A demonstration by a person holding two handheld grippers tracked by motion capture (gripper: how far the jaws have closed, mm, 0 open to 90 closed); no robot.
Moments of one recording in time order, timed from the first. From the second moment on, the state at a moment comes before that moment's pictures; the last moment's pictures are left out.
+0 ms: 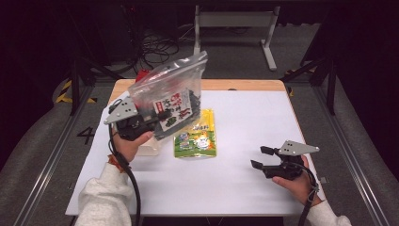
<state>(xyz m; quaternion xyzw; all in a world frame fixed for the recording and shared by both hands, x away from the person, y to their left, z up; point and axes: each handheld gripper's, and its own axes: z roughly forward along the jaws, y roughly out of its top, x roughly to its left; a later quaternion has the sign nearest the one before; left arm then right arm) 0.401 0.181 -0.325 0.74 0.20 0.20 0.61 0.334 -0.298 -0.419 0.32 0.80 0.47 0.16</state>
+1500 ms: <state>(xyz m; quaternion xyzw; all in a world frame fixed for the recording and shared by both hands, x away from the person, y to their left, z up) 0.450 0.263 -0.338 0.78 0.21 0.26 0.52 0.337 -0.285 -0.436 0.31 0.83 0.44 0.13</state>
